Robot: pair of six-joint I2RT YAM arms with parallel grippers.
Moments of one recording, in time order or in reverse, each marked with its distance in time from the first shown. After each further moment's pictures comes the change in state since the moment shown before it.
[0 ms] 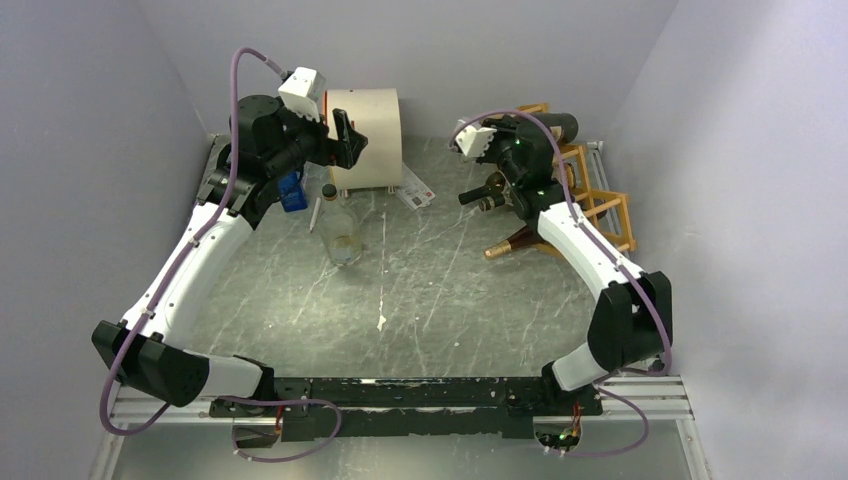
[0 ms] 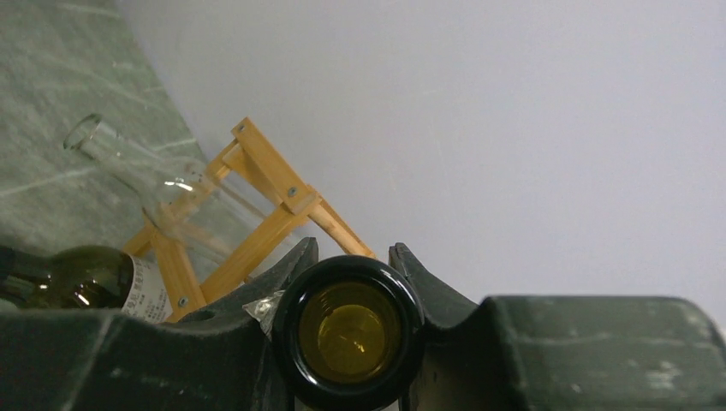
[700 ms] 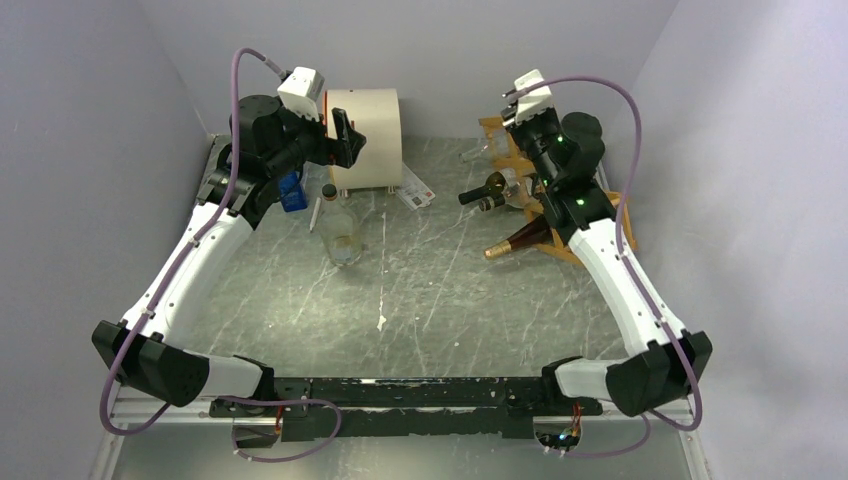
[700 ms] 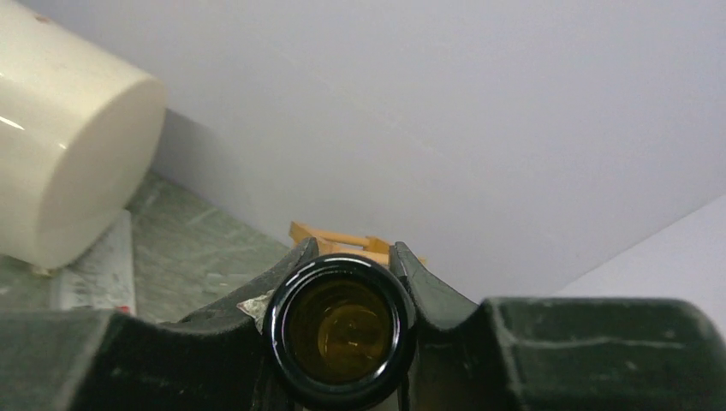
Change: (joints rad) left arm 0.000 0.000 0.000 0.000 -0.026 0.006; right arm -0.006 -0.211 0.107 -0.100 0.016 0.682
